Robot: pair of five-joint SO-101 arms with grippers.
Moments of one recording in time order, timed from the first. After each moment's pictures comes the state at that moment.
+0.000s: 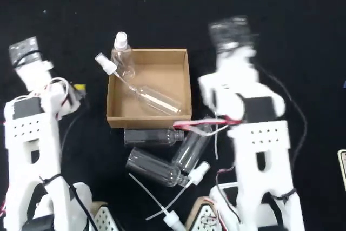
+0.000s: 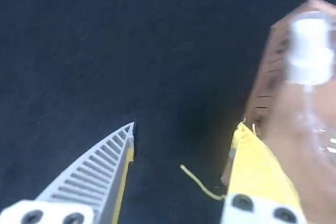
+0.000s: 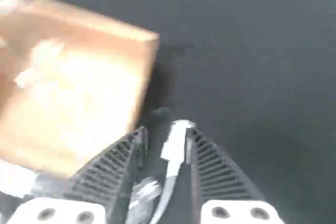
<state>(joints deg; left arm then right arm) -21.2 -36.7 42.5 58.4 5.4 -11.3 -37.9 28.6 69.4 11.5</state>
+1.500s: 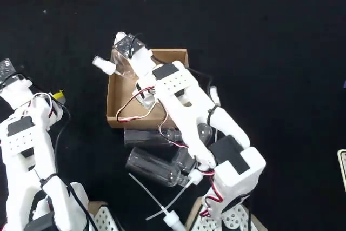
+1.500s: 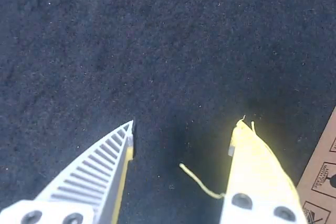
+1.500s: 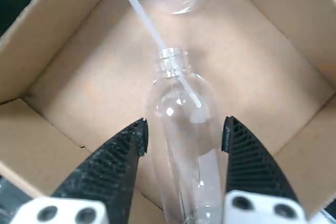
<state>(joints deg) -31.9 -36.7 57.9 36.9 5.4 -29.7 12.9 11.9 55.3 13.4</state>
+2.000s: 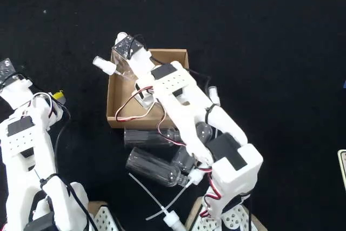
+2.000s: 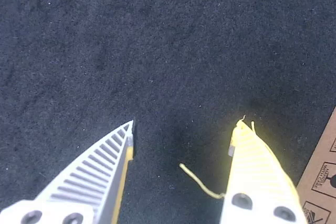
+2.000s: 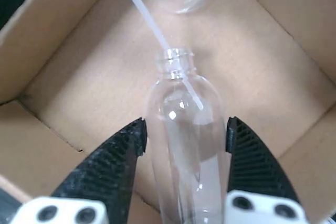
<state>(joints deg) -31.9 -36.7 57.9 36.9 5.4 -29.7 16.1 10.8 55.0 13.4</state>
